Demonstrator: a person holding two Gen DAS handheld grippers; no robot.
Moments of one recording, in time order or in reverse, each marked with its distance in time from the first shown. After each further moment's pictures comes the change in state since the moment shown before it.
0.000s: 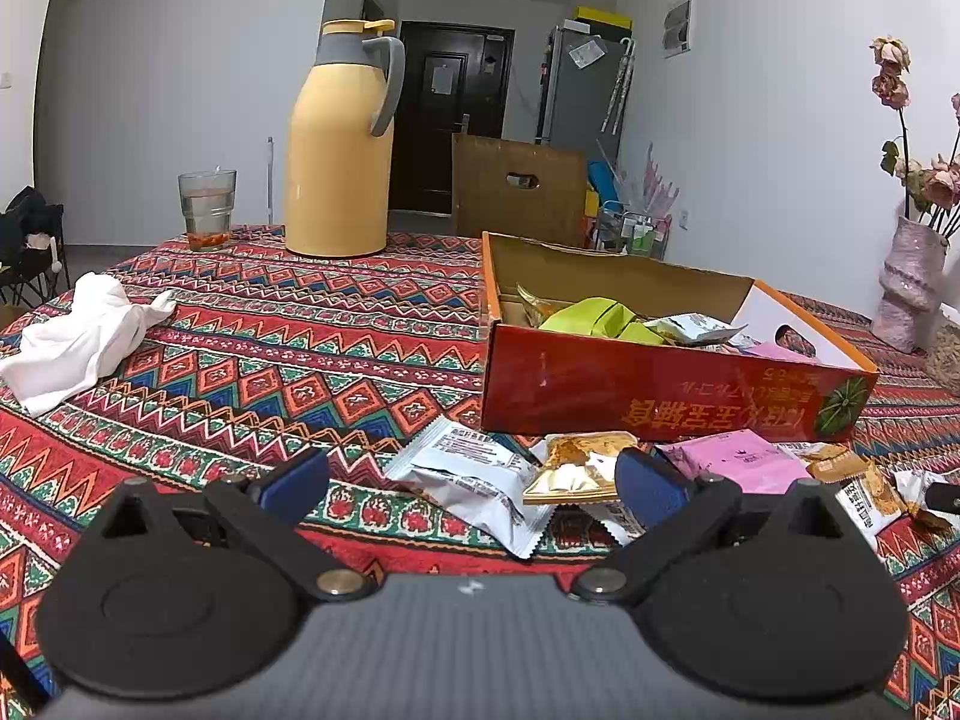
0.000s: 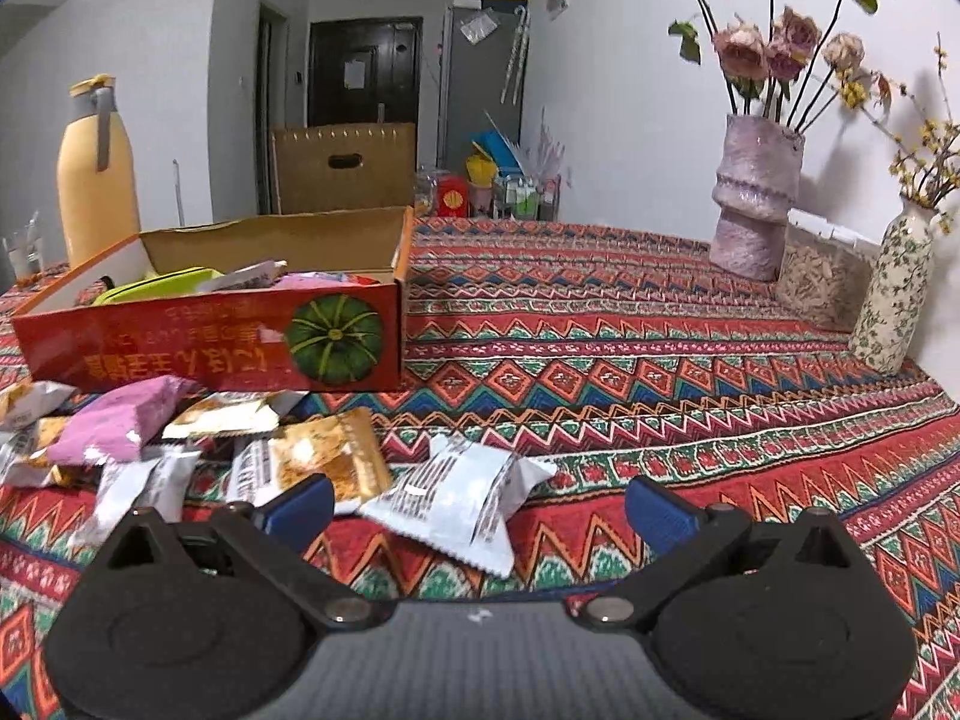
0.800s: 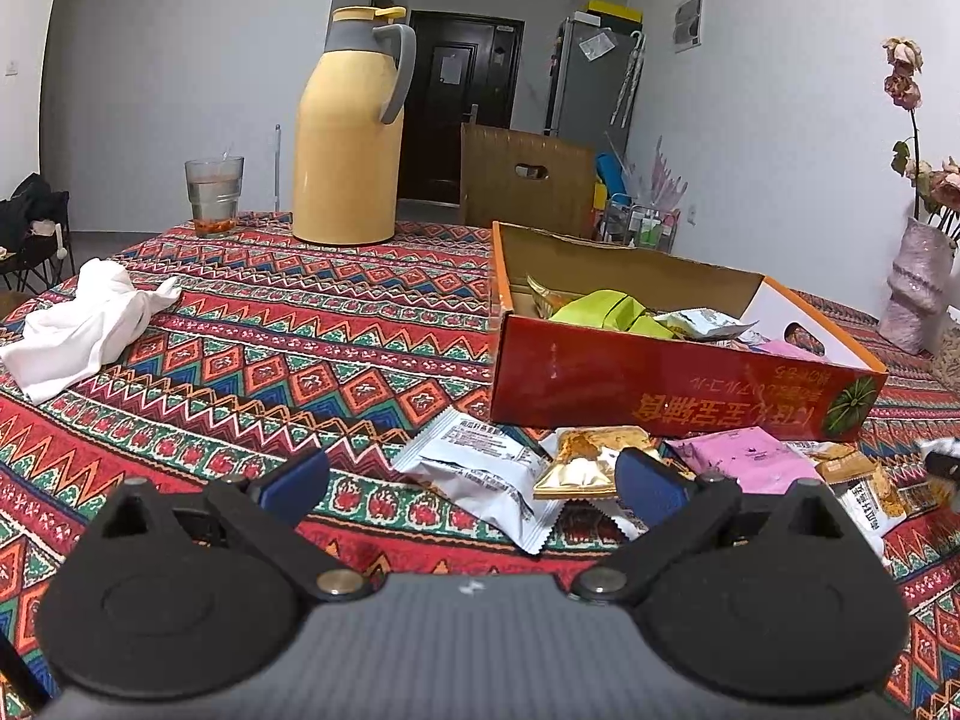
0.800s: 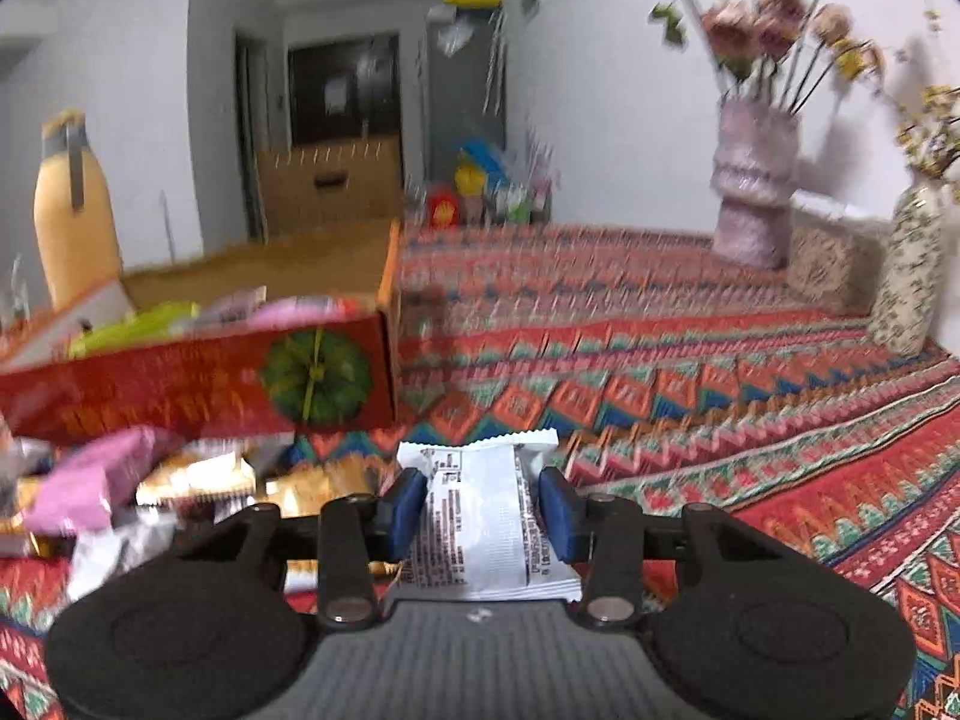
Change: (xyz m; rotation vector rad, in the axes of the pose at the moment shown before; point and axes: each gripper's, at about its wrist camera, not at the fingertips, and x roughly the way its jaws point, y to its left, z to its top) left arm 0.004 0.002 0.000 -0.013 0.026 0.013; right arm 0.021 -0.002 0.006 0.082 -0.068 0.012
